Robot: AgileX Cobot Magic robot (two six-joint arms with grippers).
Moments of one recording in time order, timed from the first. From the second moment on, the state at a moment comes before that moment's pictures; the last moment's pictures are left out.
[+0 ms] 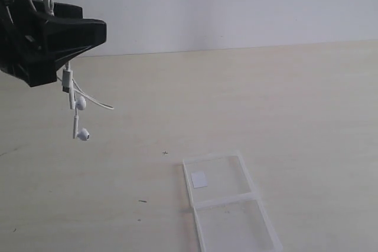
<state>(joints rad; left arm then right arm) -0.20 1.10 -0.71 -1.73 0.52 1.85 0.74 1.60 -1.63 1.07 0.63 -0.37</state>
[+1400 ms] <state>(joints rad) -0.20 1.10 -0.71 -1.73 0.43 1.75 0.74 1.60 -1.63 0.95 0.58 -0.32</state>
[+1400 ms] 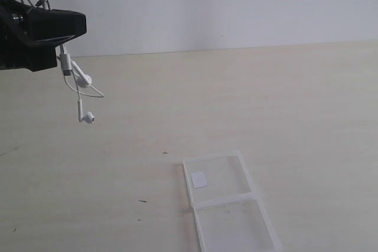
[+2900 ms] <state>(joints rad) -0.20 1.00 -0.71 -1.59 0.45 1.52 0.71 1.60 -1.63 0.31 0.91 0.01</state>
